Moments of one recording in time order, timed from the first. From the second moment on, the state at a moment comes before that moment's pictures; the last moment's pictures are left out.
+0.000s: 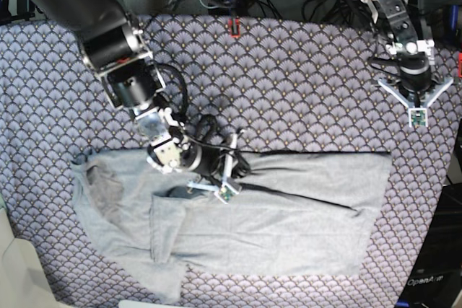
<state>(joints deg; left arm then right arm) 10.9 1.2 -33.2 99.7 26.0 -15.8 24.8 31.3 -1.2 -21.3 32.9 -5.4 34.7 -3.0</state>
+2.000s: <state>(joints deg) 2.8 1.9 -23.4 97.1 25.7 -15.8 25.2 25.2 21.1 10.1 53.3 -5.9 34.6 -16.6</state>
